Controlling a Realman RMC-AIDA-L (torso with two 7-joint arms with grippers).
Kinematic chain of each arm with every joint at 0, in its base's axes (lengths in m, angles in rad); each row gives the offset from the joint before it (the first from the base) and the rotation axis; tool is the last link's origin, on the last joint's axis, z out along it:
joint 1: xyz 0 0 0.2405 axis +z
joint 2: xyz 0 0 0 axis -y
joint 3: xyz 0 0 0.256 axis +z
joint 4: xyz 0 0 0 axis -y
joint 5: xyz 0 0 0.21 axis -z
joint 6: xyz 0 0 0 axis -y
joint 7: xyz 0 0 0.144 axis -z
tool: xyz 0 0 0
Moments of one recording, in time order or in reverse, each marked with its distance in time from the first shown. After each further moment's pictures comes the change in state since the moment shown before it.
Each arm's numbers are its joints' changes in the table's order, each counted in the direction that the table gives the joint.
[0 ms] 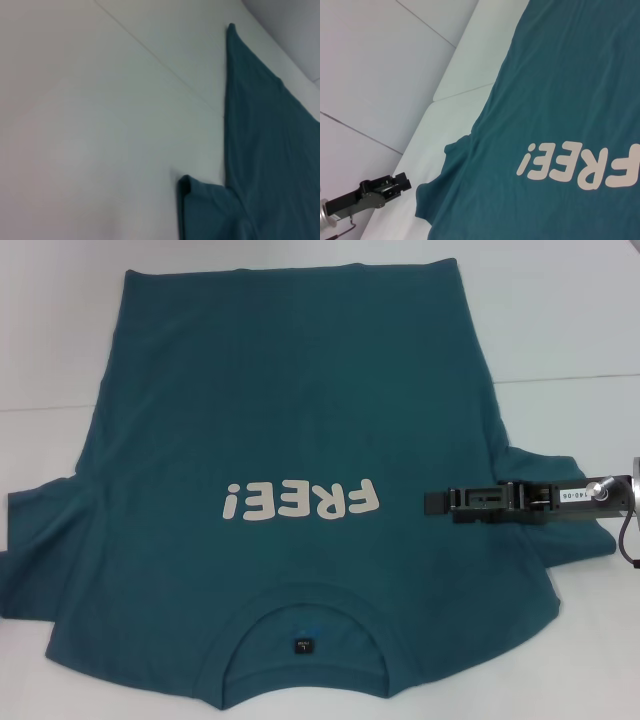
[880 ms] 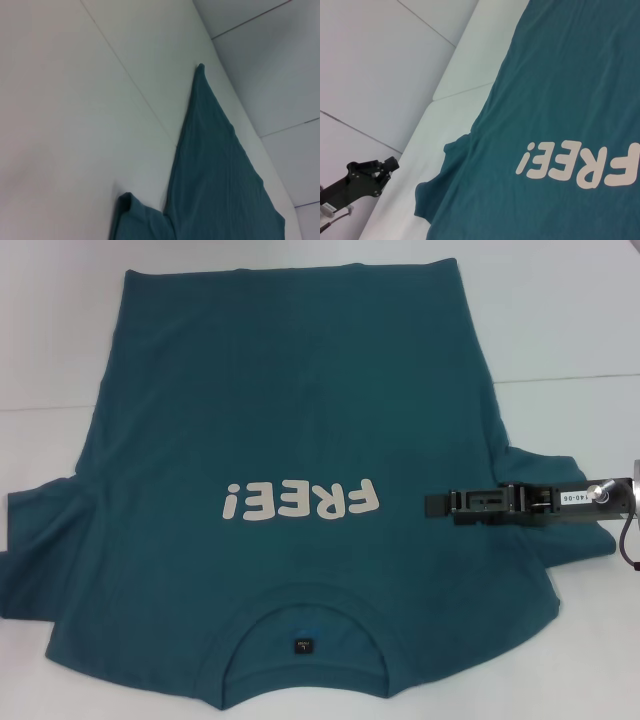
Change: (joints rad) left arm -0.013 -0.009 -0.102 0.087 0.132 -0.044 0.083; right arm -0.004 -0.001 0.000 0.000 0.000 0.000 0.009
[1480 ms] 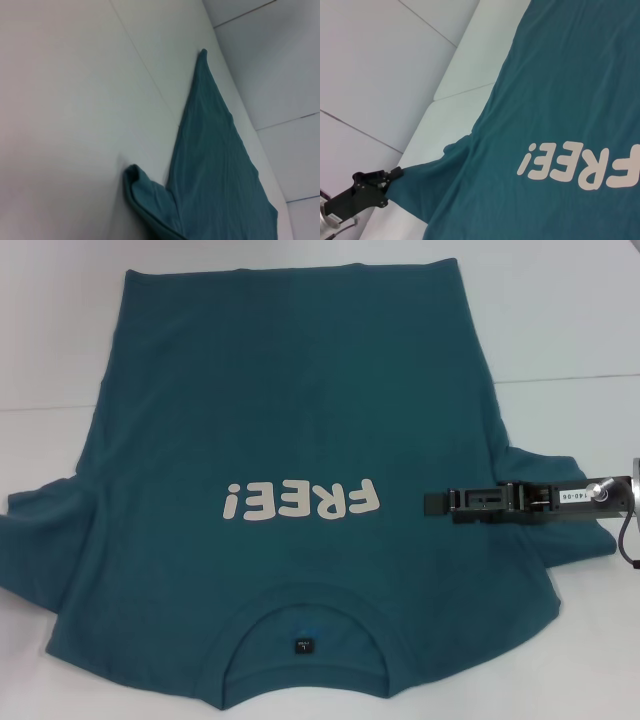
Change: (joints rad) left arm 0.024 0.024 -0.011 0.032 0.016 -0.010 -0.026; right arm 0.004 0.000 0.000 0.000 0.000 0.000 0.000
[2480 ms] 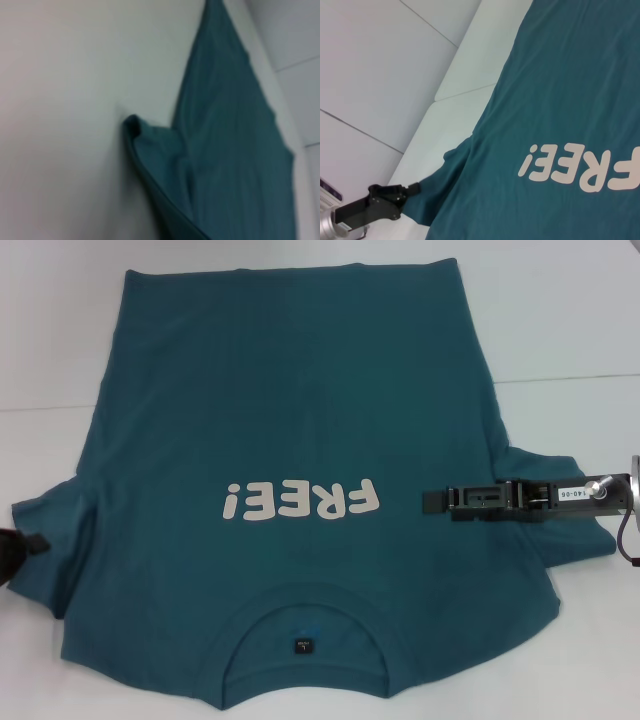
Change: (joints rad) left arm -0.012 0.038 0.168 -0.050 -0.046 0.001 0.072; right arm 0.004 0.000 0.000 0.001 0.000 0.000 0.000
